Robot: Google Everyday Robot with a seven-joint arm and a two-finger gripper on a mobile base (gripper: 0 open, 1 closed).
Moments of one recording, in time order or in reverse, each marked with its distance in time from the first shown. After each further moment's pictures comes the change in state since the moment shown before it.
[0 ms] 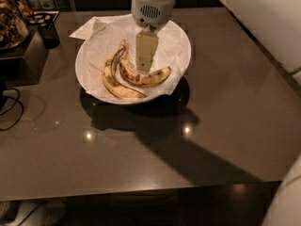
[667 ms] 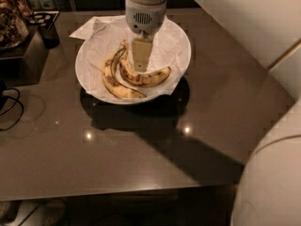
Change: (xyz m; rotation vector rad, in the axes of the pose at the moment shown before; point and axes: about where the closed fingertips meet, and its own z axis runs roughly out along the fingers) arm -0.009 -0.010 0.025 -0.031 0.039 -0.008
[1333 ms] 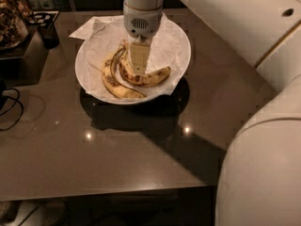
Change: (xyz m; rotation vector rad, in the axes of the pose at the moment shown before) arm -0.003 -0.008 0.019 -0.025 0.022 0.005
